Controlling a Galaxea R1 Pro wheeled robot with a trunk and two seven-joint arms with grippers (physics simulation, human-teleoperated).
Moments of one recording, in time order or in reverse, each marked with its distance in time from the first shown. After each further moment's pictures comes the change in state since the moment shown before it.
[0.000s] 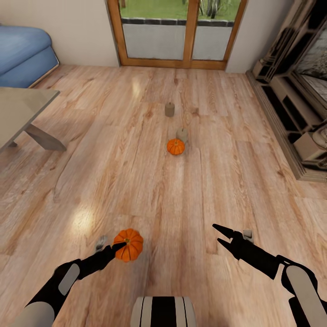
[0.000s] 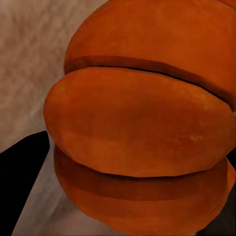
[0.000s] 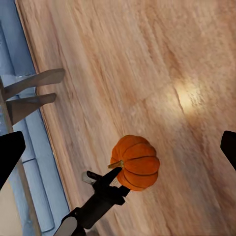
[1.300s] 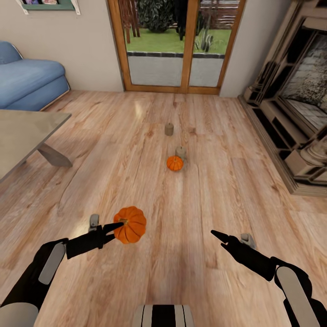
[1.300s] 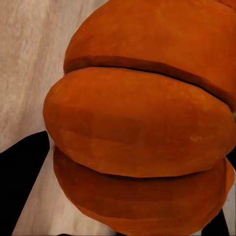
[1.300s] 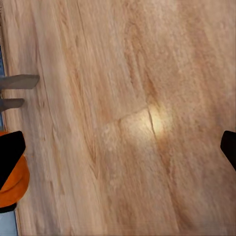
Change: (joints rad) left arm 0.057 0.065 -0.005 -0.457 0.084 0.439 -0.233; right arm 0.000 0.003 0.040 0.035 0.211 -0.099 -0.012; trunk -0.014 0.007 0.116
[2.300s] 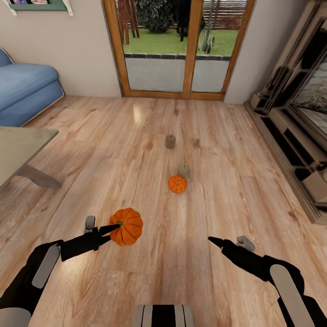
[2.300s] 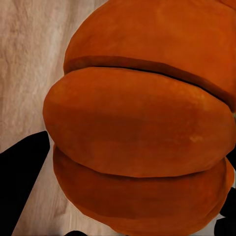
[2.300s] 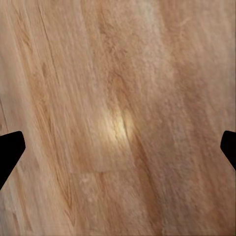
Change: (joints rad) left arm 0.026 0.031 0.000 -0.033 -0.004 -0.010 -0.002; right arm -0.003 -0.001 0.073 -0.038 0.019 0.020 -0.224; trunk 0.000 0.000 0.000
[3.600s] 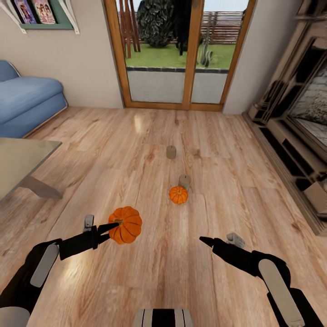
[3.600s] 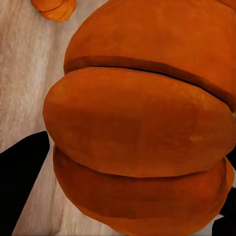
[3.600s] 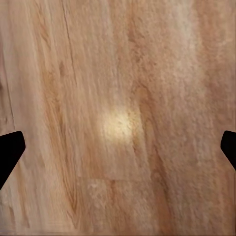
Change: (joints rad) left arm -0.004 0.007 0.003 -0.008 0.018 0.008 0.003; right arm -0.035 0.001 0.103 0.000 0.000 -0.002 -0.060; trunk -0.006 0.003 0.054
